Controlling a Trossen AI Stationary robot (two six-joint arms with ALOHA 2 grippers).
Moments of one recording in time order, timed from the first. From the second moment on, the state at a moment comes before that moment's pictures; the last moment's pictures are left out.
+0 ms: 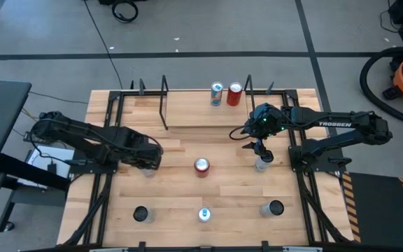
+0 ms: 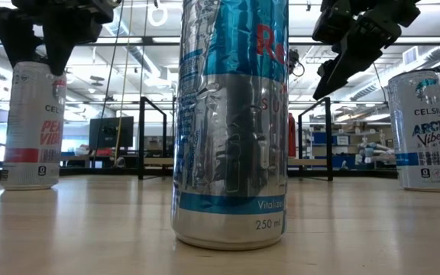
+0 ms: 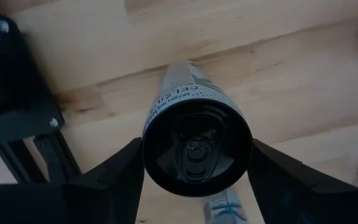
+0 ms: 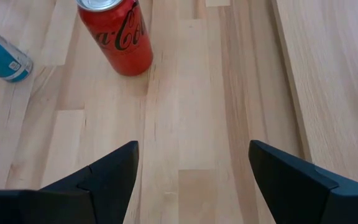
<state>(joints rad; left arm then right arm) -0.22 1.31 1.14 -1.31 0.00 -1.53 -0.23 1.06 0.80 -0.59 -0.21 -0.13</state>
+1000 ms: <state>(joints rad) 0.10 1.31 1.19 -1.24 -0.01 -0.64 -0.23 1.06 0.80 -0.50 -0.20 -0.07</state>
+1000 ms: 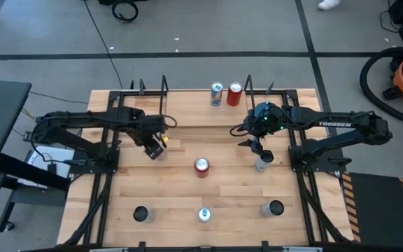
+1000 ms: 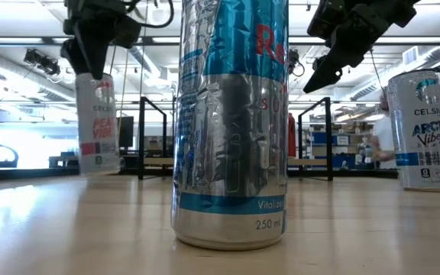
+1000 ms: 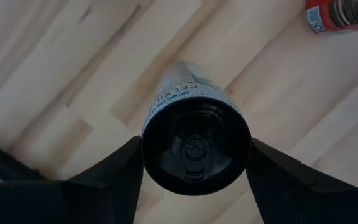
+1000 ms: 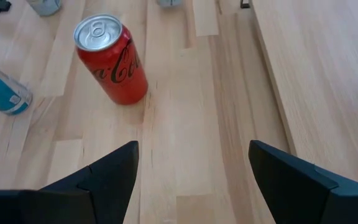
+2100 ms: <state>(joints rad) 0.50 1.49 1.76 -1.18 0.02 0.12 -0.23 1.06 0.80 -0.49 -0.13 0.01</state>
